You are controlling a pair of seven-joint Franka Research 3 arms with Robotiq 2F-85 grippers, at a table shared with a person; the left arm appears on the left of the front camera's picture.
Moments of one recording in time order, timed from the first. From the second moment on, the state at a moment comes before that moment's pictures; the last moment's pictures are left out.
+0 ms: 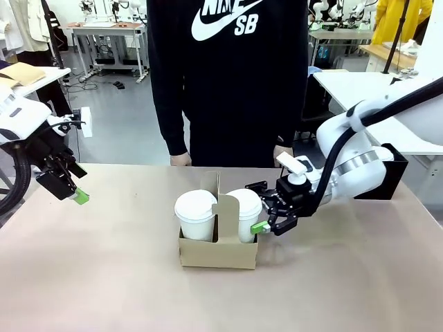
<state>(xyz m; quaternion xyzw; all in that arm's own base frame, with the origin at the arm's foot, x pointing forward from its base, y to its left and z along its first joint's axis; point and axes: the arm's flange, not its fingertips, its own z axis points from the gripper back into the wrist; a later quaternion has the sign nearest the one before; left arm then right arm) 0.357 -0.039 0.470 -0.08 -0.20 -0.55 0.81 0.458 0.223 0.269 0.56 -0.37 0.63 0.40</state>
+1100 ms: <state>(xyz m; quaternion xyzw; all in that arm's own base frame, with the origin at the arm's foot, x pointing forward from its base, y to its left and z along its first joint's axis) 0.357 -0.039 0.470 -0.08 -0.20 -0.55 0.81 0.383 -0.049 0.363 0.31 -0.41 0.35 0.78</state>
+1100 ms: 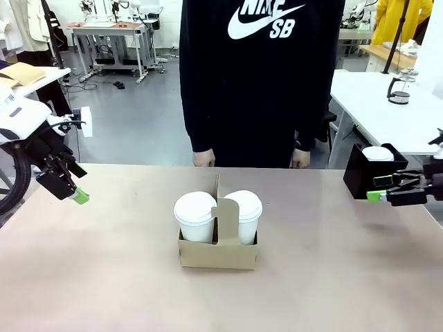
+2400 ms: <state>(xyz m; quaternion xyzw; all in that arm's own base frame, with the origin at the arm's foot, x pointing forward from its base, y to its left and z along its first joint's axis) 0.357 -0.039 0.470 -0.08 -0.20 -0.55 0.81 0.384 -0.047 0.361 0.30 -0.41 0.35 0.79</state>
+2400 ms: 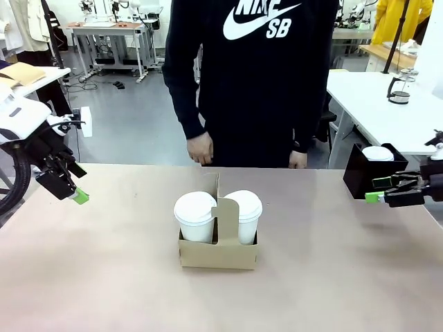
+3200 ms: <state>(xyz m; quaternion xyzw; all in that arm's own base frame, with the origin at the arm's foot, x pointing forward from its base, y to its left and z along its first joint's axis) 0.357 -0.039 0.470 -0.08 -0.20 -0.55 0.81 0.384 -0.047 0.361 0.30 -0.41 0.35 0.79</state>
